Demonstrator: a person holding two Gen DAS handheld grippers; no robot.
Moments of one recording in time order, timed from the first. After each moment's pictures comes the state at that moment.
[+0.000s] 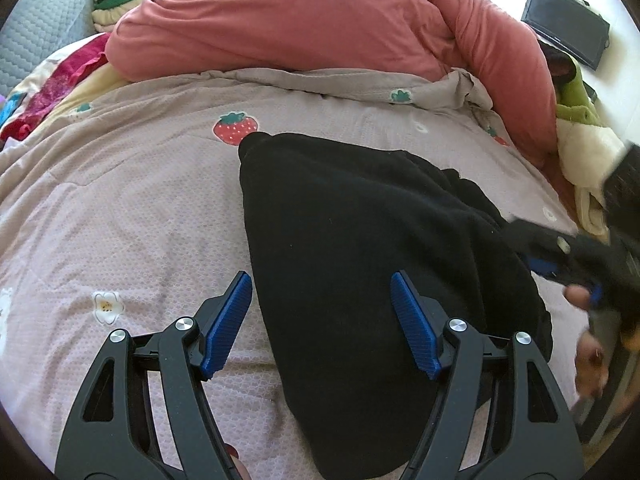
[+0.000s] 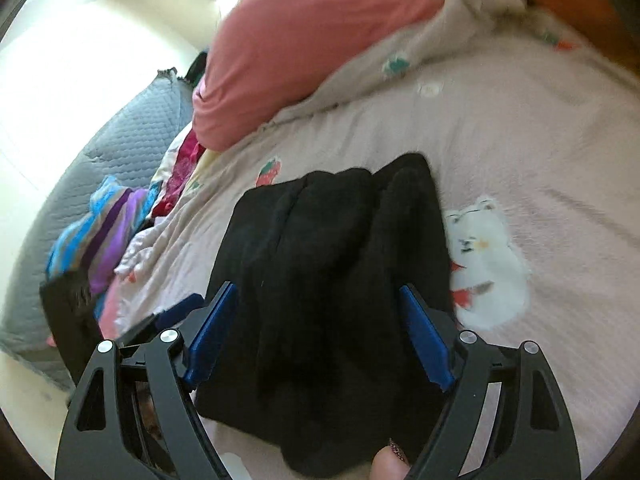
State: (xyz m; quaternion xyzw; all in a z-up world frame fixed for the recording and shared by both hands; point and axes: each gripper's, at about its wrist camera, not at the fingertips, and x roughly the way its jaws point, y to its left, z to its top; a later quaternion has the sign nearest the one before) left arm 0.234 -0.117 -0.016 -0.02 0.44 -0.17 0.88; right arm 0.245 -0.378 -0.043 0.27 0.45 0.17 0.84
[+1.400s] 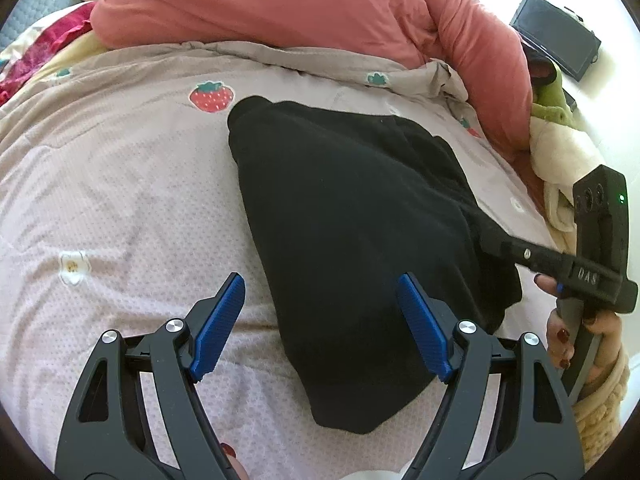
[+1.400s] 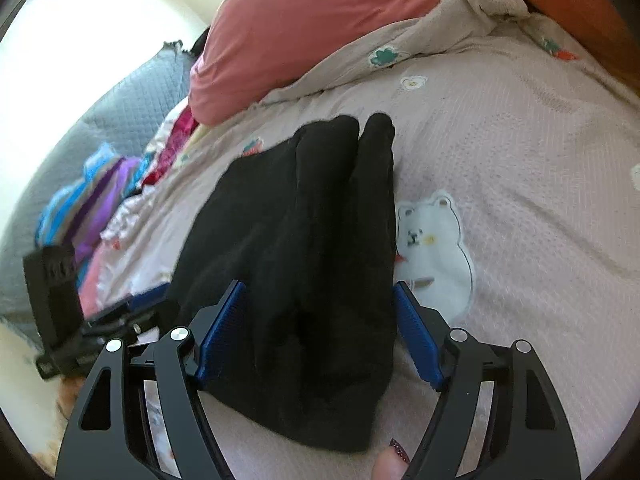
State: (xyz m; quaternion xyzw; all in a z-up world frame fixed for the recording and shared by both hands) left arm 0.223 -0.112 -0.026 -0.07 0.47 -0.22 0.85; right arm 0.215 -0.395 -0.047 0.17 0.46 0.17 0.85
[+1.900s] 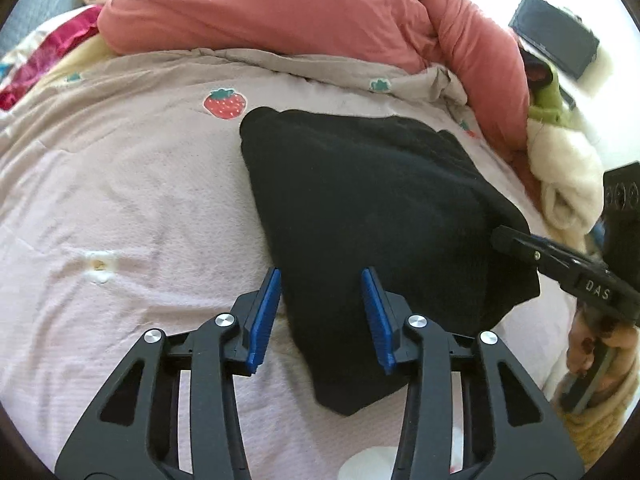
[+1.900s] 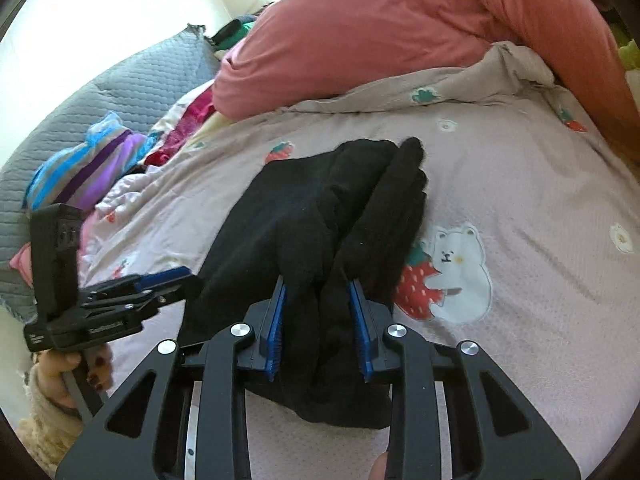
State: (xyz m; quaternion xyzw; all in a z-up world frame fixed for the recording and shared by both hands) left arm 0.211 -0.101 -0.009 -0.06 0.47 -0.21 0.86; right arm 0.189 -0.353 -0.013 0.09 0.44 0.15 0.88
